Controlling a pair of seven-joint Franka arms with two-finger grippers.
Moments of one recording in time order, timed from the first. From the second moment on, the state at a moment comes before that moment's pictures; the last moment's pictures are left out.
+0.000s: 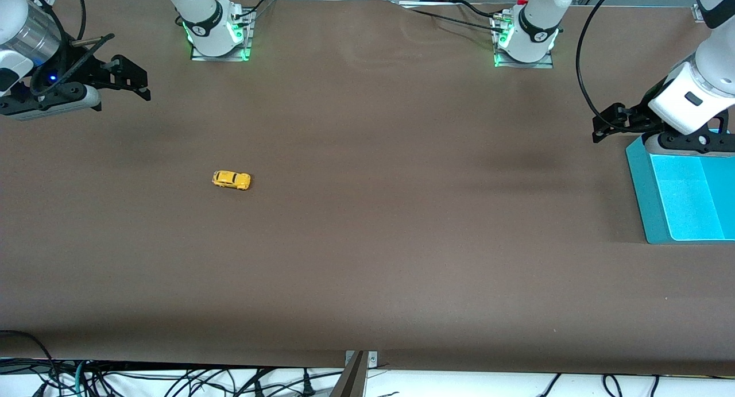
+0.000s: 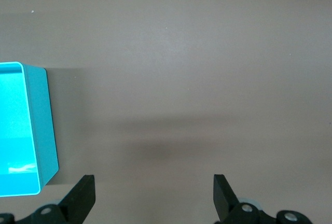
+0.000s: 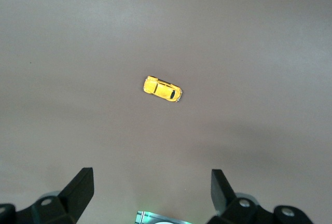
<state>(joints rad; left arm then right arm) -0.01 0.02 -0.06 -1.64 0.00 1.64 -0.05 0.23 -0.05 -0.09 -1.64 0.05 1.52 -0.07</state>
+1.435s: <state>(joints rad) -0.01 0.02 -0.06 -1.64 0.00 1.64 -0.05 0.23 -0.05 -0.09 -1.65 0.05 1.52 -0.07</state>
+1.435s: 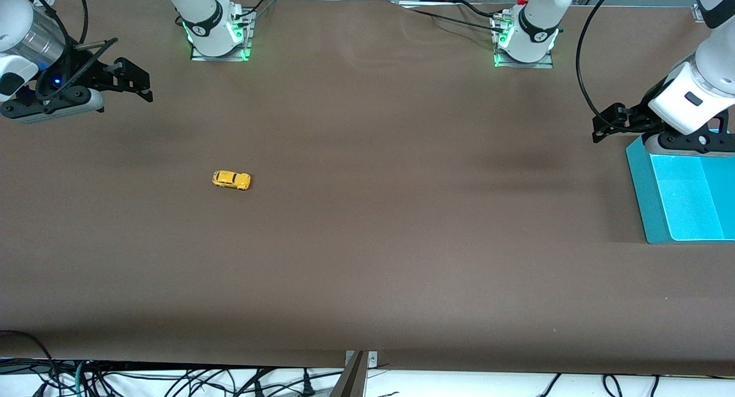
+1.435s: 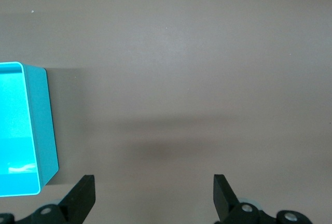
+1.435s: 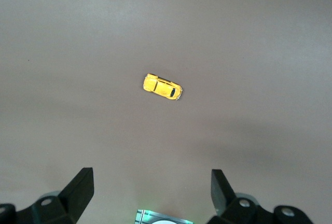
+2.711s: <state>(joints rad) -0.01 0.02 -0.07 -1.64 0.00 1.64 -0.05 0.24 0.18 -0.04 -1.97 0.04 2.07 -0.87</state>
